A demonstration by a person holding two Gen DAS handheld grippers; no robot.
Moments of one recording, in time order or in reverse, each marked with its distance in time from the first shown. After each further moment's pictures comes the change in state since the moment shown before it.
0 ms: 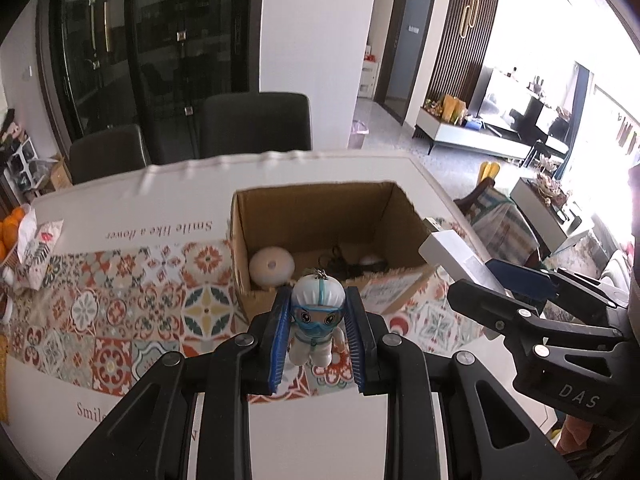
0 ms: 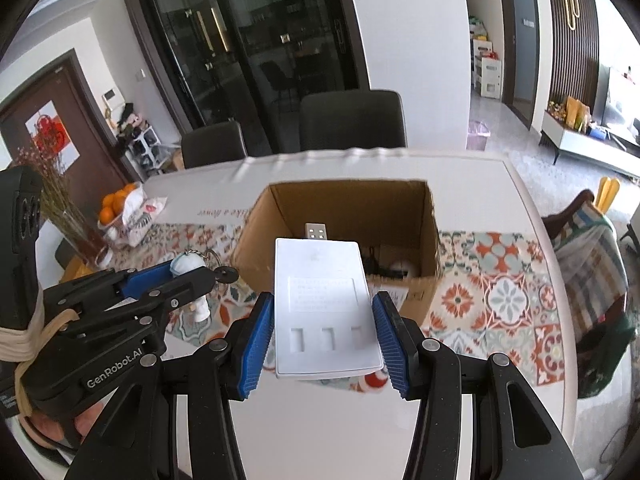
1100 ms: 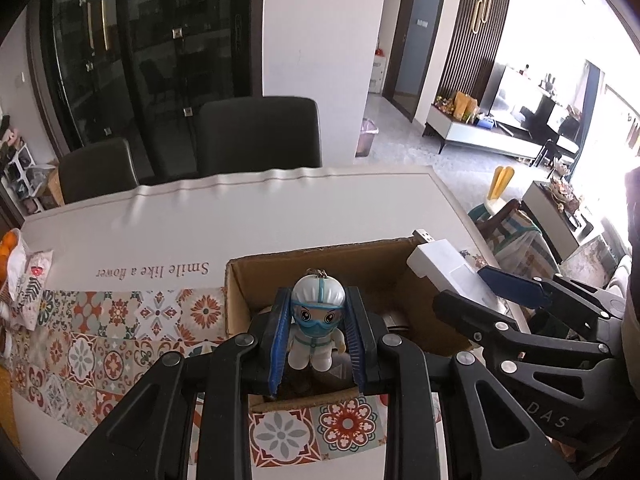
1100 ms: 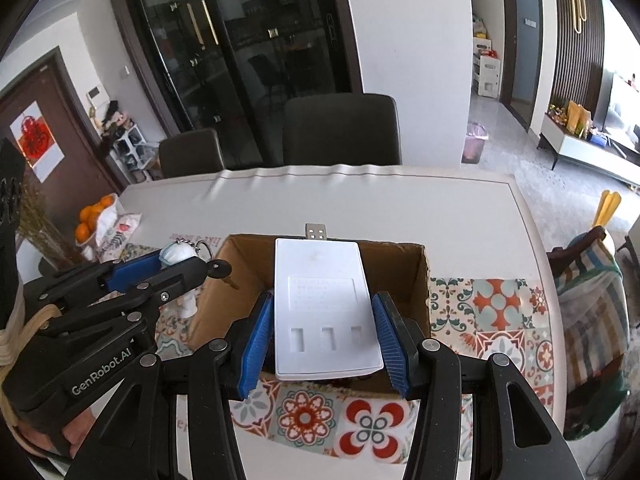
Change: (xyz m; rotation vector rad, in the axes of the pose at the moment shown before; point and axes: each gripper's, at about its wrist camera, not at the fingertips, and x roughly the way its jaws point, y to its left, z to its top) left arm 0.077 0.012 0.082 -0.004 0.048 0.026; right arm 0.072 -0.028 0.083 -0.007 0.047 -0.039
